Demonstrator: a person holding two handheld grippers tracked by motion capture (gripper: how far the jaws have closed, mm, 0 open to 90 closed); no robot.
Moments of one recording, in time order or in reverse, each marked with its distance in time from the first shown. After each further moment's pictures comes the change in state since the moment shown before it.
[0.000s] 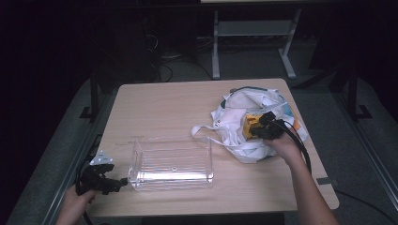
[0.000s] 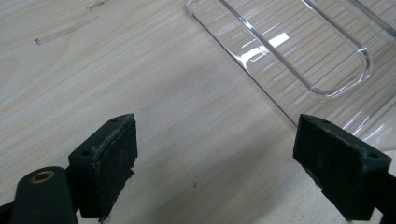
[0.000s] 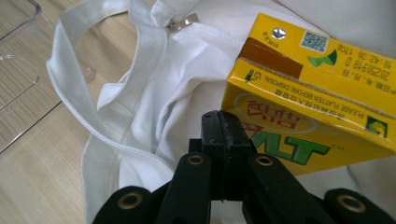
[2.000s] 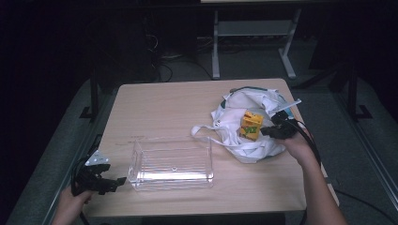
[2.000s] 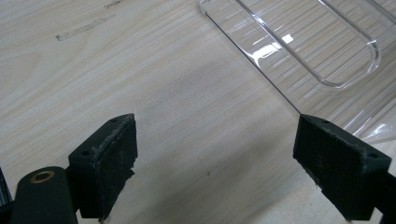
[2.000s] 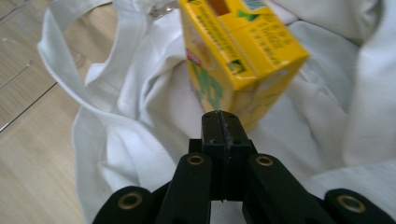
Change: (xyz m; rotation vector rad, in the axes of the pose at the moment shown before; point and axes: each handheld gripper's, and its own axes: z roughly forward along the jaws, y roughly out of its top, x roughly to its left) left arm 0.005 -0.004 -0.007 -0.006 0.015 -0.007; right arm -0.021 -0.013 -0.025 0.010 -0.023 0.041
